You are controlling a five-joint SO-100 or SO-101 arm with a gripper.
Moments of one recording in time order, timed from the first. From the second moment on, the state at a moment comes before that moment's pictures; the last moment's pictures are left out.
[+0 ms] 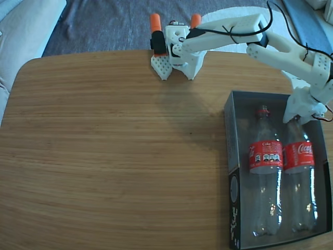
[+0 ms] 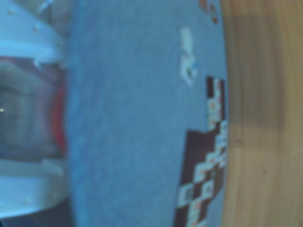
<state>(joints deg) -62.1 38.0 29.7 94.2 -30.8</state>
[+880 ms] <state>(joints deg) -54.7 45.0 29.7 94.3 -30.7</state>
